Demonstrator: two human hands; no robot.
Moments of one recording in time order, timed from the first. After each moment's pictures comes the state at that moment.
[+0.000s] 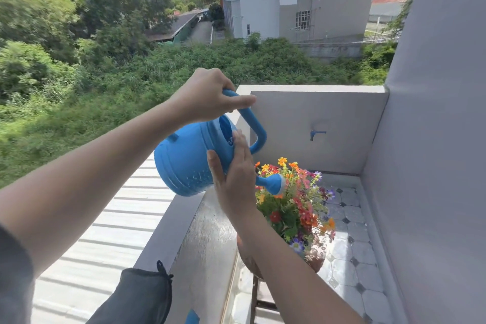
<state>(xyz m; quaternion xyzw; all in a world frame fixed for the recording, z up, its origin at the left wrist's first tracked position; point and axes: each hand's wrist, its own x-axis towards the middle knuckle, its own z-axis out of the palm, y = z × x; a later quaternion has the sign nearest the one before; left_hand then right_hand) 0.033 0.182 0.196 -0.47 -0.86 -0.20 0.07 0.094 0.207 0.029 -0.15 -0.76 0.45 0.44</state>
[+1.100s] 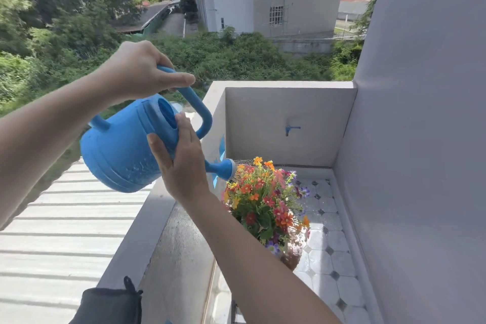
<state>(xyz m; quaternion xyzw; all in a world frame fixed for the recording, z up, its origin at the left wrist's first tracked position) 0.002 0.169 0.224 -0.41 -0.89 -0.20 0.06 0.053 0.199 0.060 -0.11 -0.76 0.52 0.37</state>
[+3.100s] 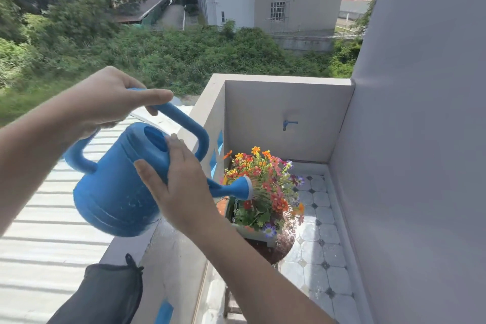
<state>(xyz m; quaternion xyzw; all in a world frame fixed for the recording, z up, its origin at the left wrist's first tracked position) 0.019 0.125 0.190 -0.31 -0.88 -0.35 -0.10 0.124 0.180 0.056 -0.09 -0.83 0.47 0.27</state>
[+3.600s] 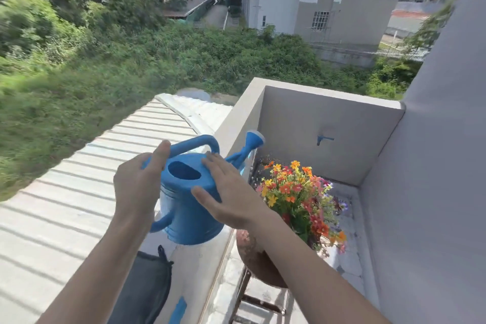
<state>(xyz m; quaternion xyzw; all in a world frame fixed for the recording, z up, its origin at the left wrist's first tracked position) 0.021 0.052 0.050 -0.02 -0.75 -0.66 0.06 0.084 0.198 0.012 0.03 -0.95 0.29 0.09</state>
